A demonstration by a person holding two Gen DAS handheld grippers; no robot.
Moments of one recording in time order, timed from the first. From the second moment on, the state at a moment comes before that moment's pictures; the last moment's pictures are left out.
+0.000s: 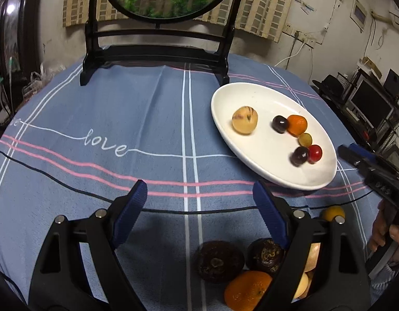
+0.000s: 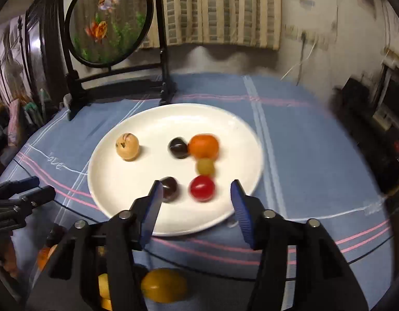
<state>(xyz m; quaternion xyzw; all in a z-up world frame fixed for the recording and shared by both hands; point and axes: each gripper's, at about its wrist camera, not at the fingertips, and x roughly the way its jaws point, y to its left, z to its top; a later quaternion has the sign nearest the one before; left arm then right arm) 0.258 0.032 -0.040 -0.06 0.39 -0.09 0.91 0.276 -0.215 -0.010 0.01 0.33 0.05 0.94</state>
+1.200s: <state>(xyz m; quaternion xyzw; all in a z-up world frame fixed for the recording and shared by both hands) 0.193 -0.028 -0.049 0.10 0.35 -0.12 0.93 0.182 -0.267 -0.025 0.18 0.34 0.10 0.92</state>
